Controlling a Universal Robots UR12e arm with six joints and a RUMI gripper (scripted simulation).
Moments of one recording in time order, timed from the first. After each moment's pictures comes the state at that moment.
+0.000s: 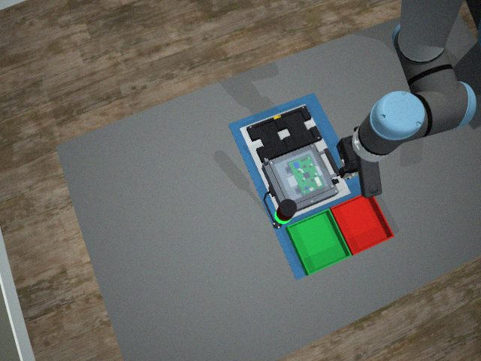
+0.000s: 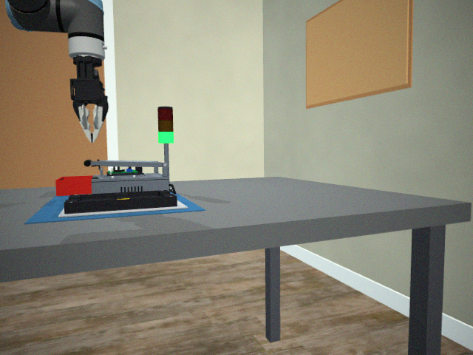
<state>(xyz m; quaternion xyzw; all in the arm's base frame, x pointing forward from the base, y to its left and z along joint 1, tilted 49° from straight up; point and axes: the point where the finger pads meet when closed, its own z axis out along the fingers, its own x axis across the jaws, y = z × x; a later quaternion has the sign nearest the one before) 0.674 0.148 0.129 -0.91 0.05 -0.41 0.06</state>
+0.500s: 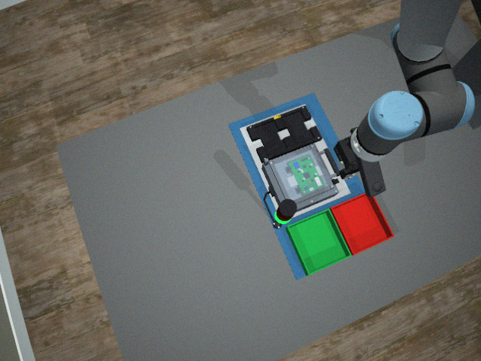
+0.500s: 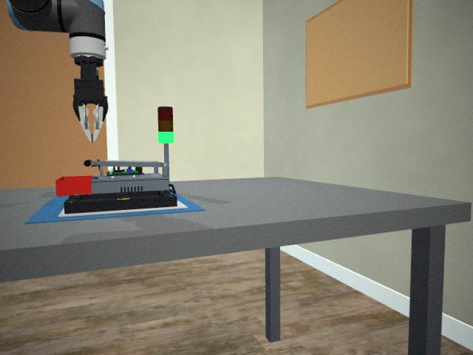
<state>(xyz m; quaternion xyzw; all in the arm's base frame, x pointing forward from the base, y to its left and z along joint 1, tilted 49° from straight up) 0.674 0.148 0.129 -0.91 -0.02 -0.41 0.03</state>
